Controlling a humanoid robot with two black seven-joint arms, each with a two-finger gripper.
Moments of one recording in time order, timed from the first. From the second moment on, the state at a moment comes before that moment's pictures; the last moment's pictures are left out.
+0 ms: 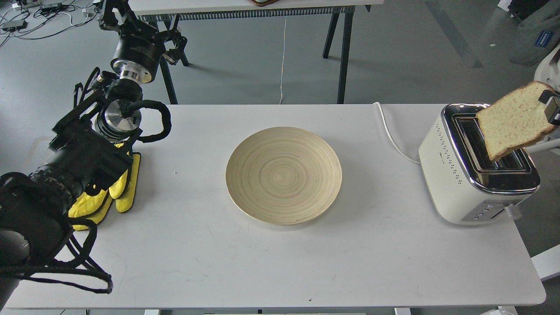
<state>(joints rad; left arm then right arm) -1.01 0.14 -0.69 -0.39 -0.27 -0.44 -0.38 0.93 -1.36 0.09 1.51 -1.27 -0.20 0.06</state>
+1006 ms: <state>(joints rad) -1.01 0.14 -0.69 -0.39 -0.27 -0.44 -0.39 0.87 -1.15 0.29 1.43 -1.07 -0.23 0.13</state>
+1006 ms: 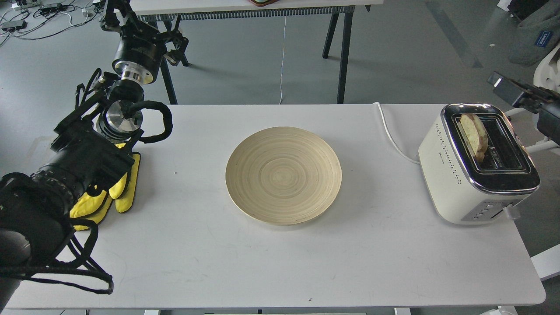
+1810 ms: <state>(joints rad) -1.01 0.14 -0.70 -0.39 -0.27 -0.43 -0.39 0.86 -0.55 0.76 1.08 -0.13 0.01 0.40</state>
